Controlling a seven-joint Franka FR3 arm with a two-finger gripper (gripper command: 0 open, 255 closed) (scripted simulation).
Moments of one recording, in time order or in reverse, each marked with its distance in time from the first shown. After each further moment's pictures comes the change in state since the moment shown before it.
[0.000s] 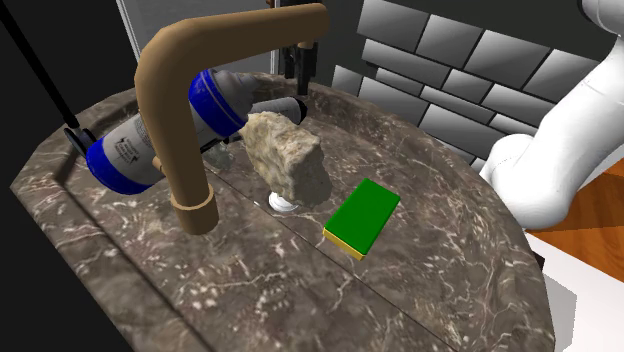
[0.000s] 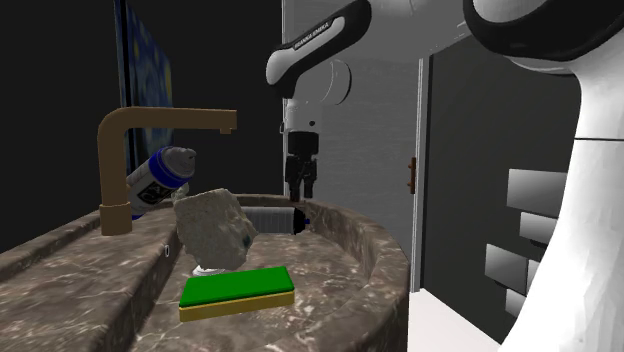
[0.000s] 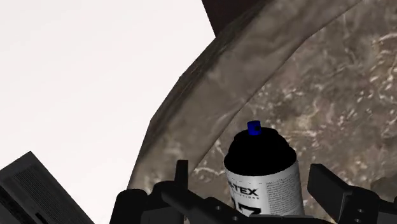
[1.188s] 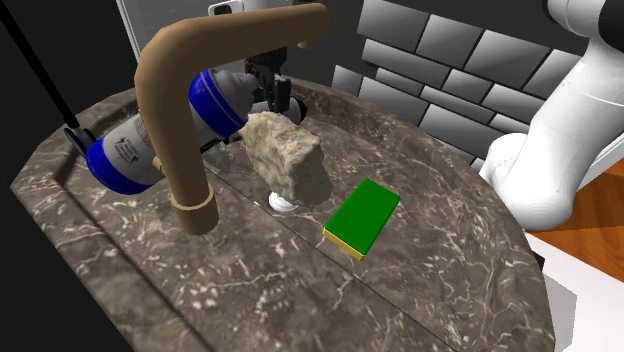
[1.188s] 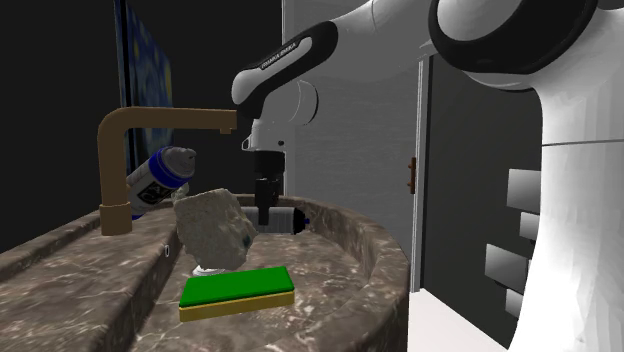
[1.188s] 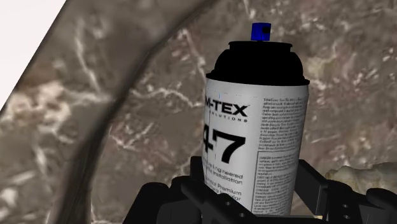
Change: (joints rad) arm 0.069 0.125 0.067 0.035 0.019 0.082 -0.127
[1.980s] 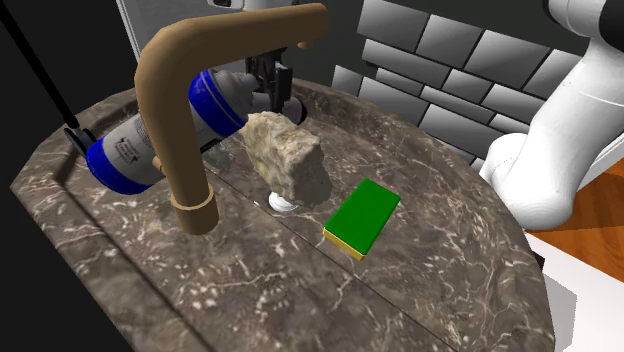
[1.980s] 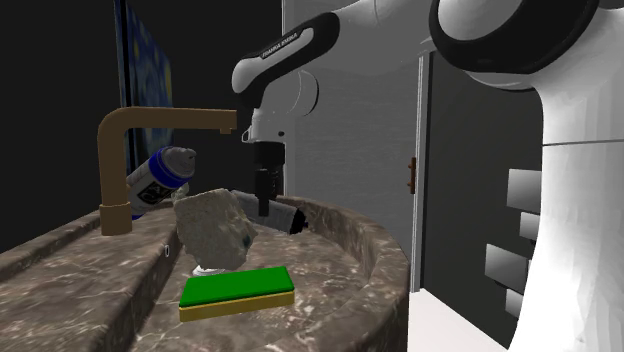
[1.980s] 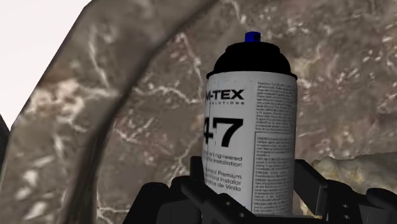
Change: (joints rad) arm -0.001 -0.003 -0.001 0.050 0.000 -0.056 0.003
